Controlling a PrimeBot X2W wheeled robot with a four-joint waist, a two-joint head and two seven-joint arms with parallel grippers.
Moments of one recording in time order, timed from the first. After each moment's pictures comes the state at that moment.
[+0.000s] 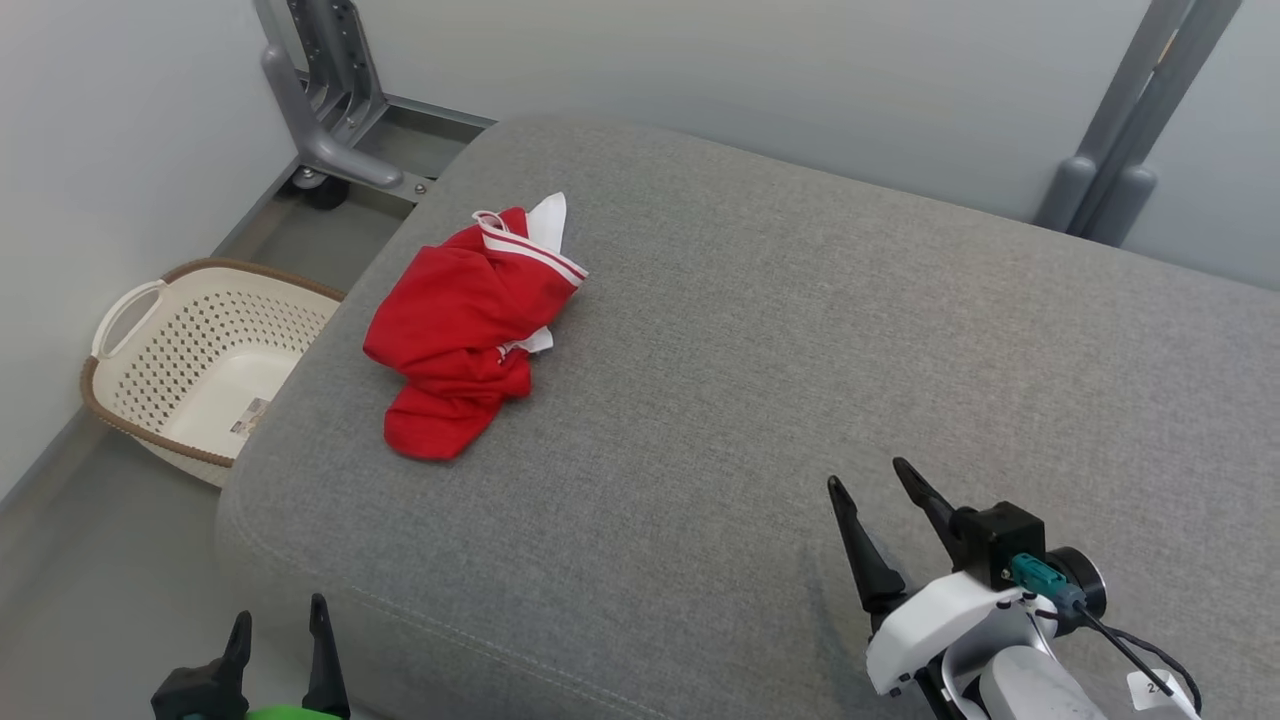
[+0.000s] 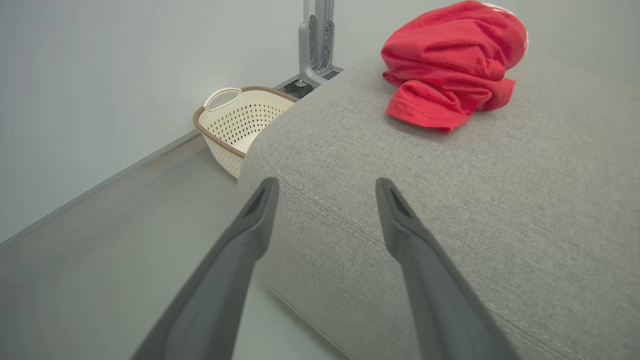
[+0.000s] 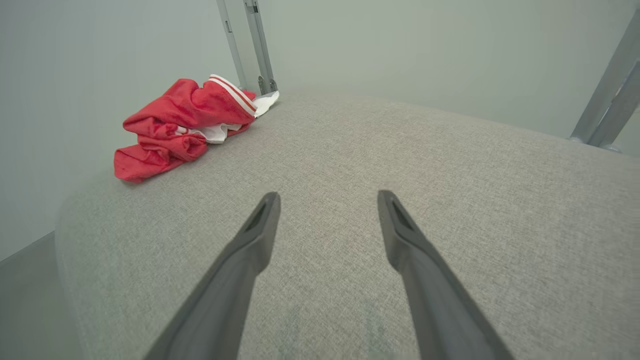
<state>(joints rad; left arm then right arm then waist) 0.02 0.05 0.10 0.47 -0.17 -0.03 -0.26 -0.17 -0.05 0.22 0.44 0.16 0.13 -0.26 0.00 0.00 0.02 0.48</state>
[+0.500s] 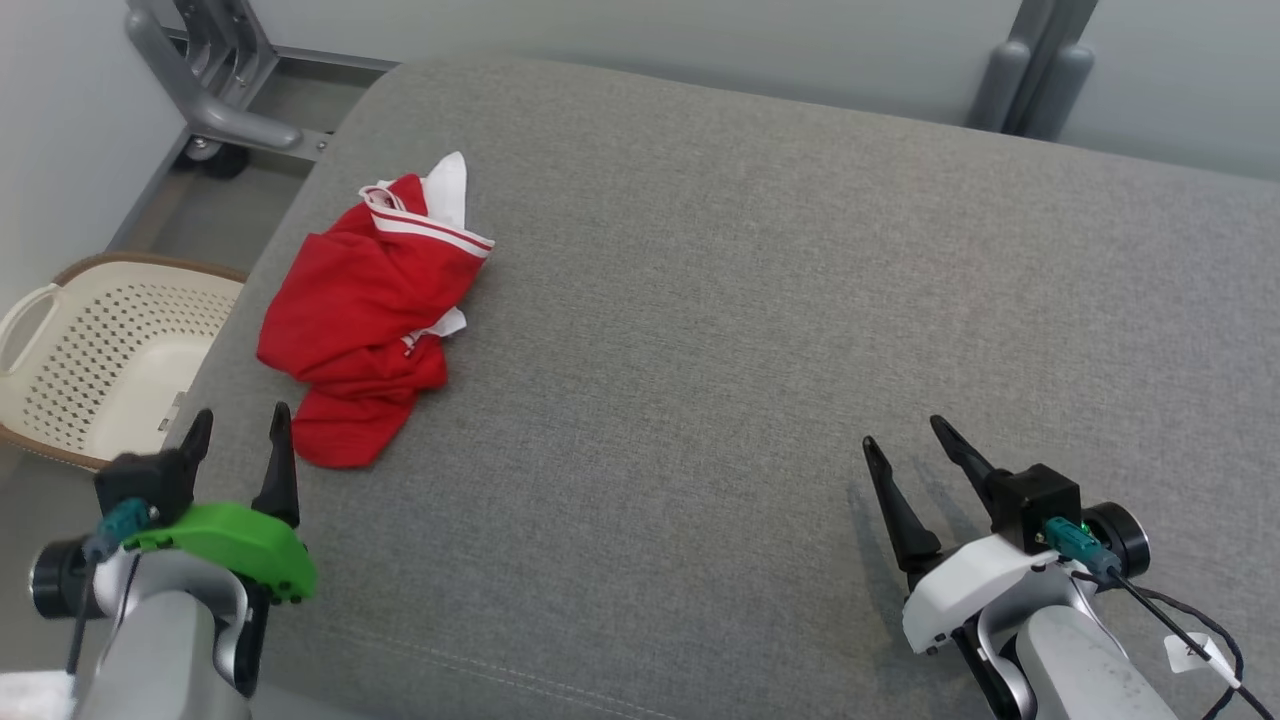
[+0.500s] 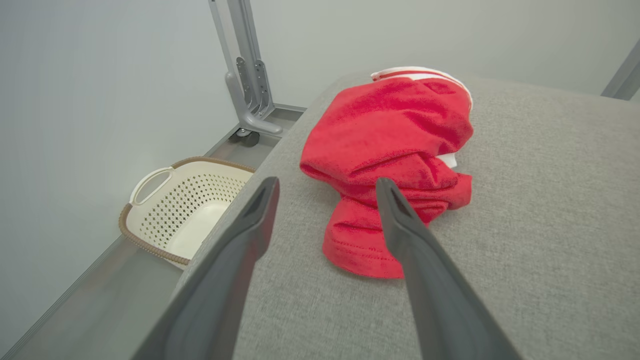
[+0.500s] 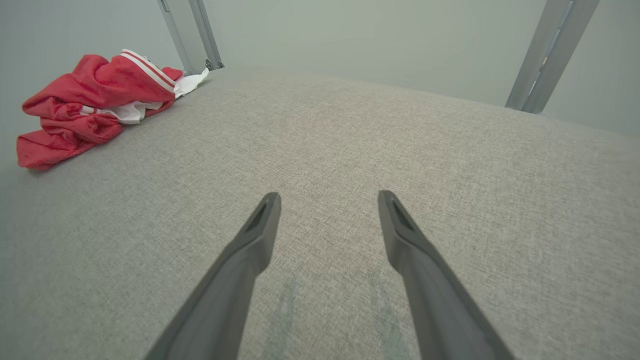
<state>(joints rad) -0.34 0.18 0.01 0.70 -0.23 -0.13 -0.26 -0.21 -0.11 0.20 0.44 0.13 0.13 -0.26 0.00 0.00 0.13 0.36</state>
